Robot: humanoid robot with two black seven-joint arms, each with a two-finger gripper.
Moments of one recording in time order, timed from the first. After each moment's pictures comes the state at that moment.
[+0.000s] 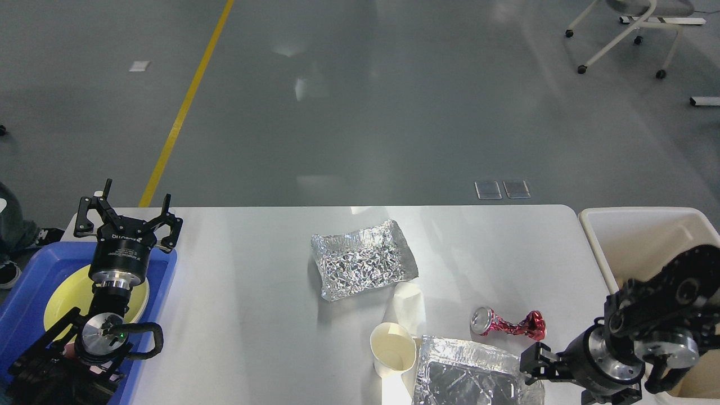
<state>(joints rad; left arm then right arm) -0.35 0.25 -1.16 -0.74 -0.04 -0.51 -0.41 1.54 -0.47 -1.17 1.71 -0.09 -0.02 -0.15</state>
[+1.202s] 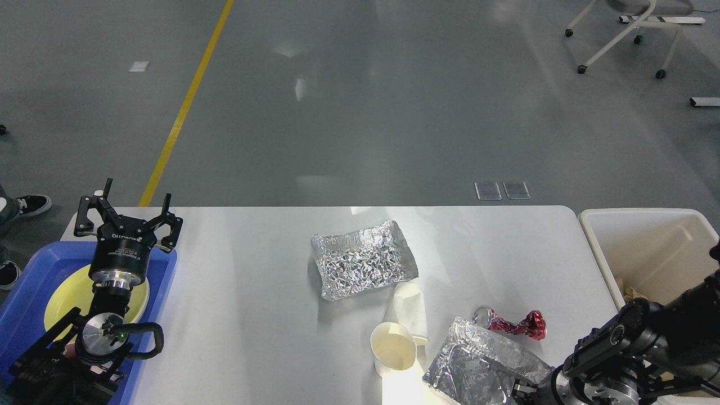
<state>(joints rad) -0.35 0.25 -1.16 -0.74 -0.04 -0.51 -0.41 1.28 -0.33 -1.10 1.53 0.07 -0.14 -0.16</state>
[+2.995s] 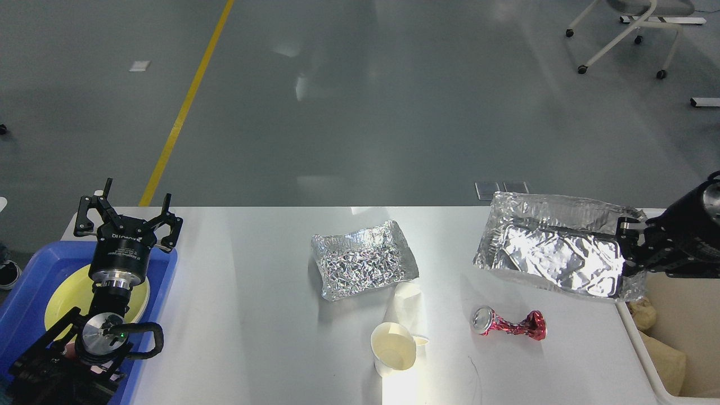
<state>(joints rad) -0.35 0.25 -1.16 -0.74 -0.04 -0.51 -0.41 2.22 -0.65 -1.51 1.58 0.02 0.48 -0.17</state>
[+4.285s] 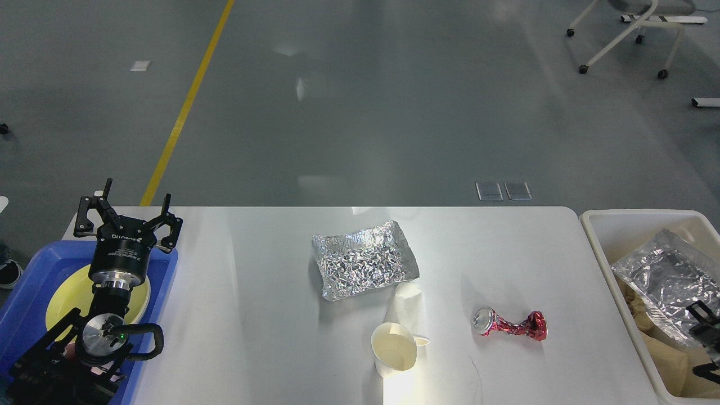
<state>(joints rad) -0.35 0.25 -1.16 -0.74 -0.04 -0.51 -0.41 0.60 -0.42 -0.62 0.18 0.05 -0.15 -0.16</state>
